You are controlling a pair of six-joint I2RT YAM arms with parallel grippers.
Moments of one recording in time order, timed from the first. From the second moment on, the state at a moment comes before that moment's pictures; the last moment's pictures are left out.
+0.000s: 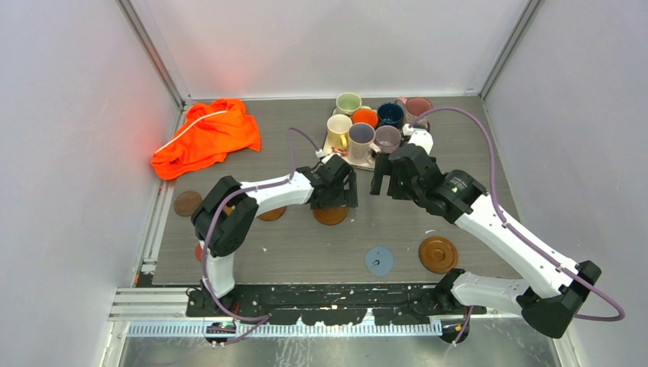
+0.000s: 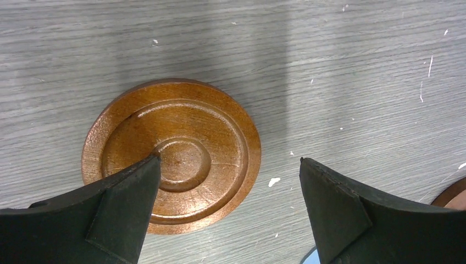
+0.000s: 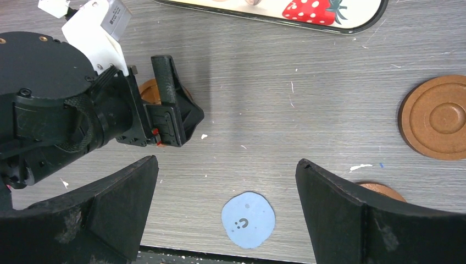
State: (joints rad) left arm -0.83 1.89 1.27 -0.41 -0.12 -0.79; right arm 0.74 1.11 1.20 -0.89 0.42 0.66
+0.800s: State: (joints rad) left arm -0.73 1.86 1.22 -0.40 -0.12 -0.76; right arm 0.74 1.12 1.20 -0.88 0.42 0.66
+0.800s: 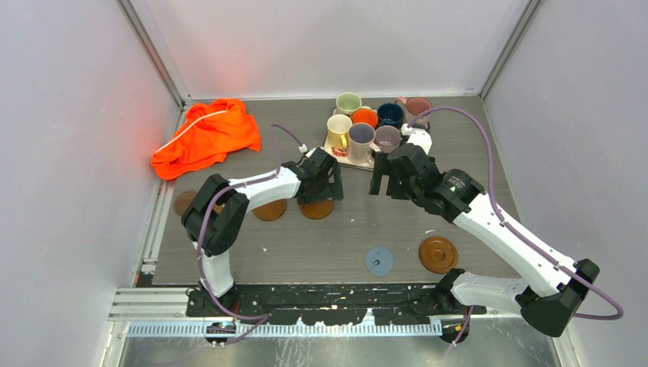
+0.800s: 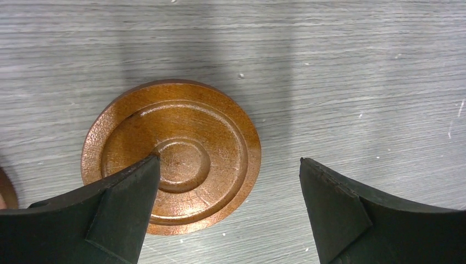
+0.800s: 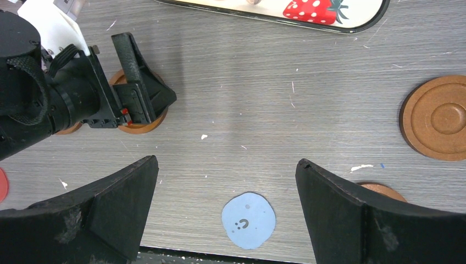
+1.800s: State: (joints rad) left arm -0.71 1.83 1.23 -0.46 -0.13 -0.69; right arm 0.74 1.13 1.20 -0.89 0.42 0.66
